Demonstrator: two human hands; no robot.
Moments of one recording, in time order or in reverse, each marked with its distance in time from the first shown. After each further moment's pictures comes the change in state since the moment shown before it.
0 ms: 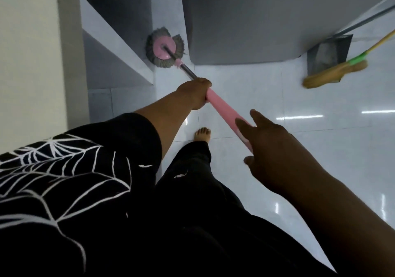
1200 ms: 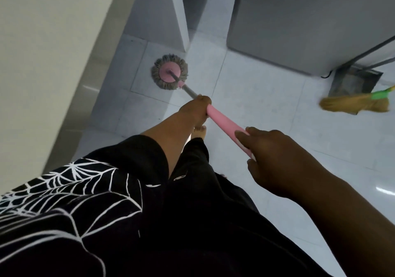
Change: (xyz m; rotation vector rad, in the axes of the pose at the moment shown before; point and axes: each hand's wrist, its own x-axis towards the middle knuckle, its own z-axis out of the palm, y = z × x) left_hand -0.207 0.109 0.215 -0.397 0.234 -0.369; right_hand -0.197 0.051 0.108 -0.300 -0.038 -0.500
